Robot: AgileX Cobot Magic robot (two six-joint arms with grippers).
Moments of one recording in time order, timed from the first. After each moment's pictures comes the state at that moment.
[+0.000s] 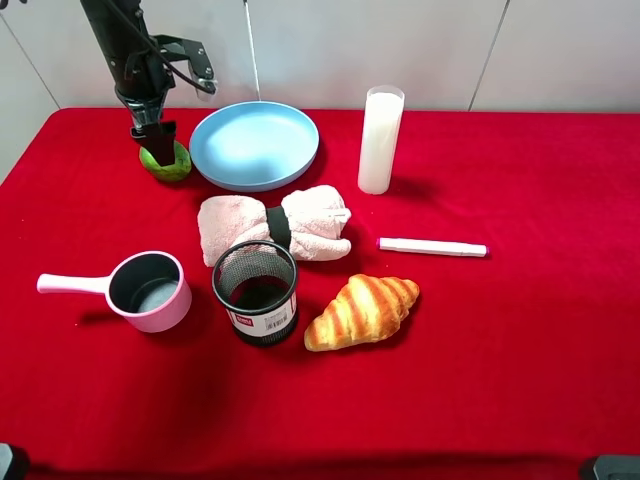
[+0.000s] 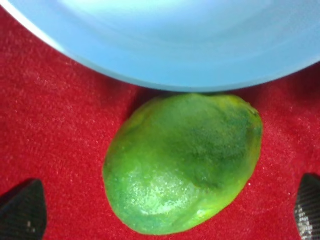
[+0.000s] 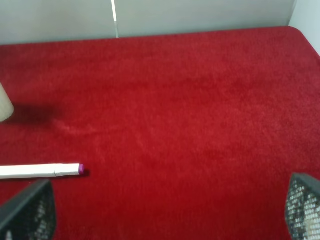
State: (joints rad) left arm -0.20 2.30 -1.86 0.10 1.04 0.98; right arm -0.06 -0.01 -0.50 -0.05 1.02 -0.02
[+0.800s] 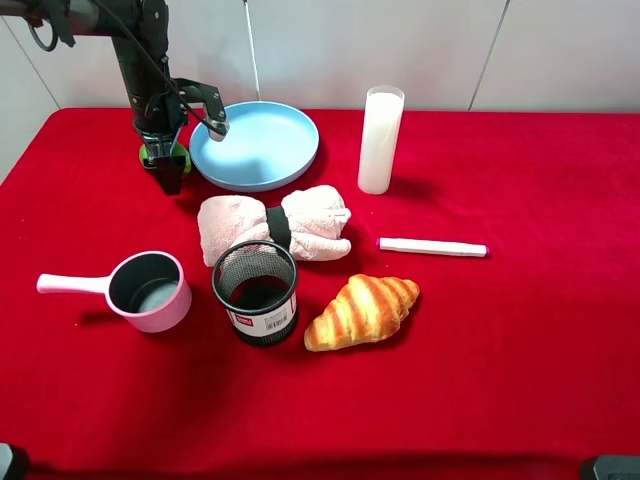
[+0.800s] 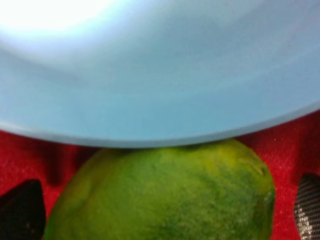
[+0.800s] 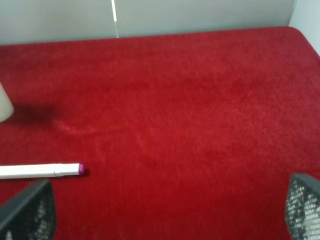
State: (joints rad) left arm -0.22 2.41 -1.87 0.15 1.03 0.99; right arm -0.06 -0.01 -0.50 -0.05 1.02 -0.02
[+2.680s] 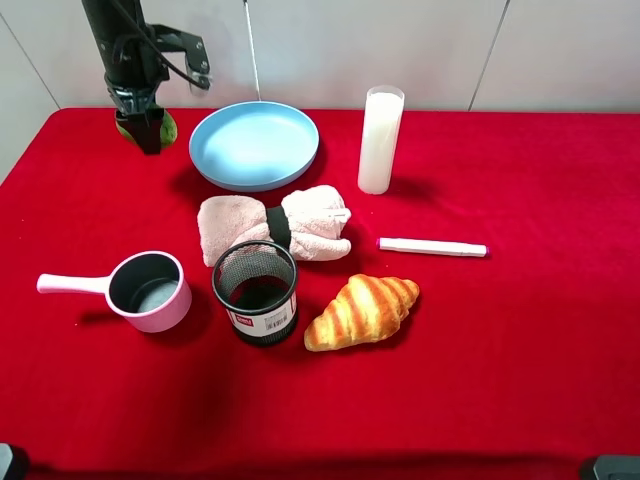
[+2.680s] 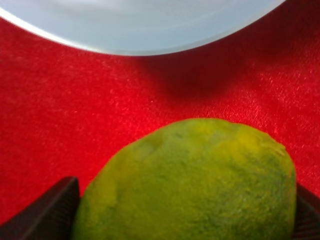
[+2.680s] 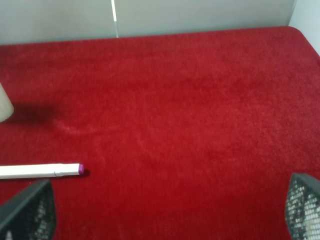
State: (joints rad) left arm -0.22 2.25 -1.87 0.14 1.17 1.02; right arm -0.06 -0.01 -0.50 -0.05 1.02 -0.02
